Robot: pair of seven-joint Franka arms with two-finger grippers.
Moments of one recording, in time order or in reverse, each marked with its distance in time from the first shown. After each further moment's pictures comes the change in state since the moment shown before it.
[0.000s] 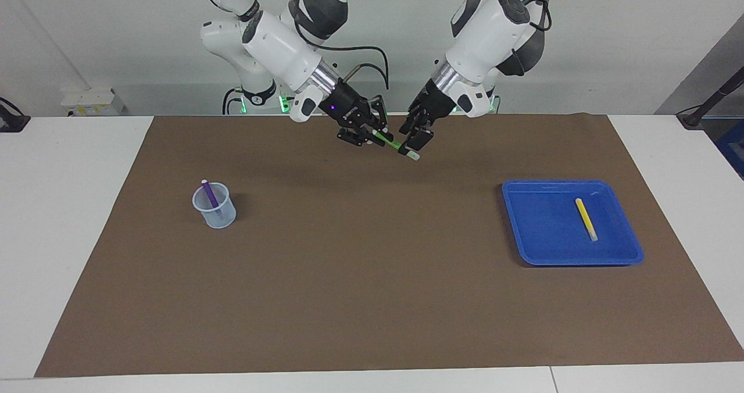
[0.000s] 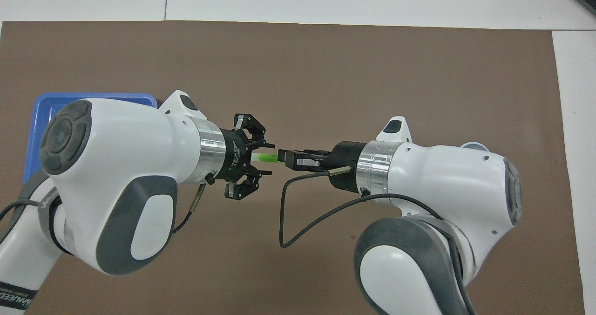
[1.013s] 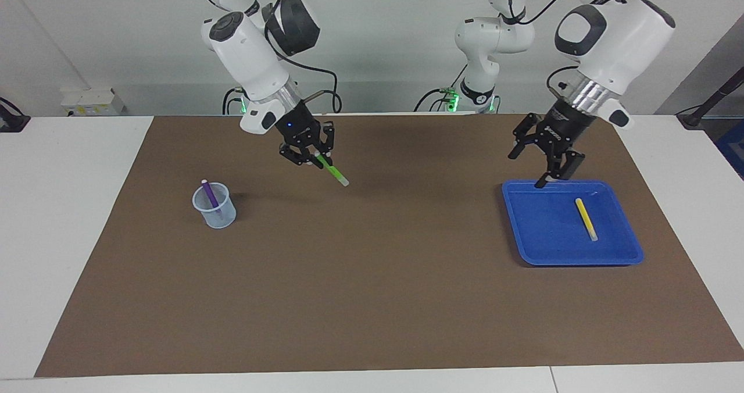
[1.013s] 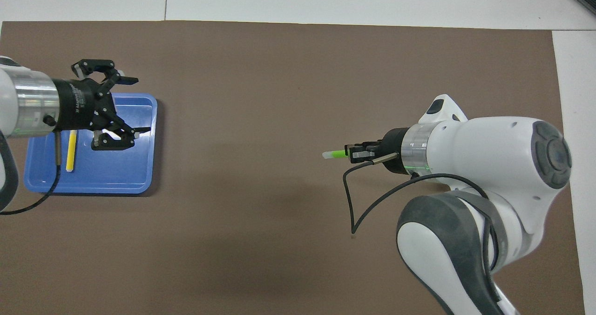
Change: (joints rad) left arm 0.431 -0.012 0.035 0.001 0.014 0.028 0.013; right arm -0.197 -0.022 -0.009 0.007 -0.558 -0.245 0.000
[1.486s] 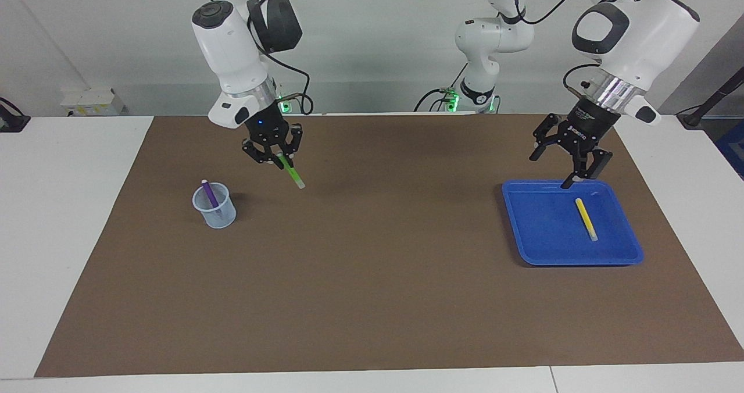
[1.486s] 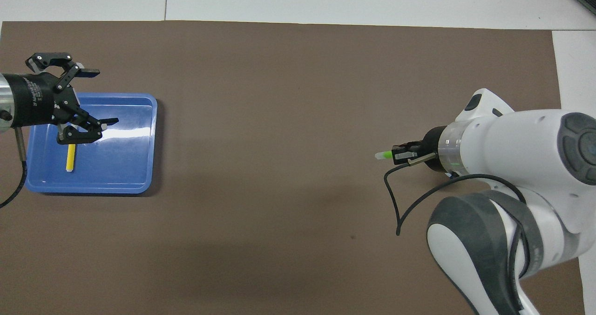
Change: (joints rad) left arm 0.055 -0.006 -0.002 0.002 0.090 0.003 0.031; right arm -0.113 -0.074 -0.004 0.004 -0.294 -0.150 0.000
